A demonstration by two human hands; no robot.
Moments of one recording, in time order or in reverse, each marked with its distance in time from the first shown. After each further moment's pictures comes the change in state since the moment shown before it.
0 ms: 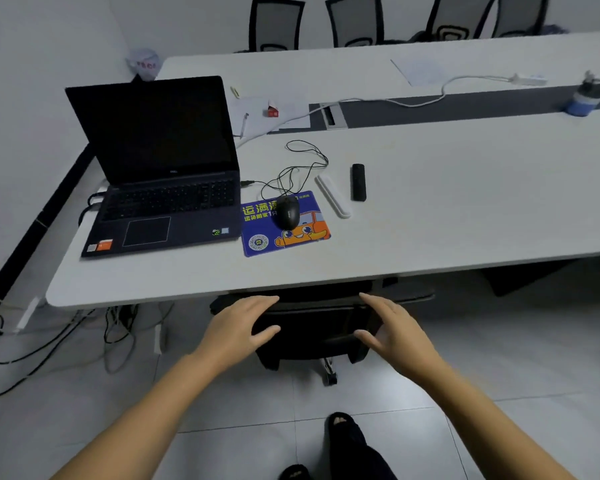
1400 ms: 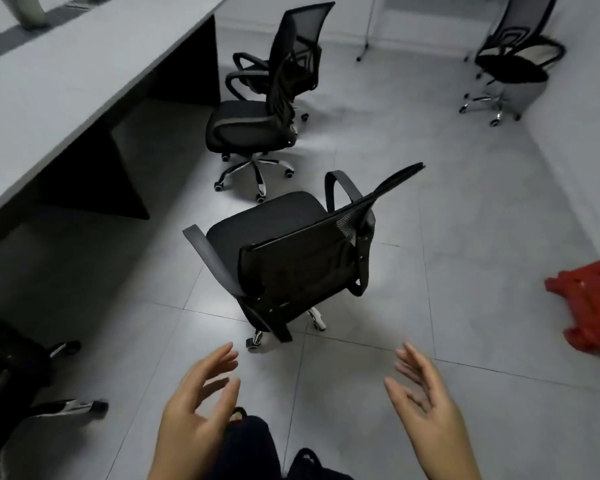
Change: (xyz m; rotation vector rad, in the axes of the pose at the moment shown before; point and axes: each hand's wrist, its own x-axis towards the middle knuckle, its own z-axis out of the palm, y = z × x) left_hand -0.399 0.398 0.165 -0.766 -0.604 0.652; right_hand -0.746 -0.043 0.075 0.666 1.424 1.059
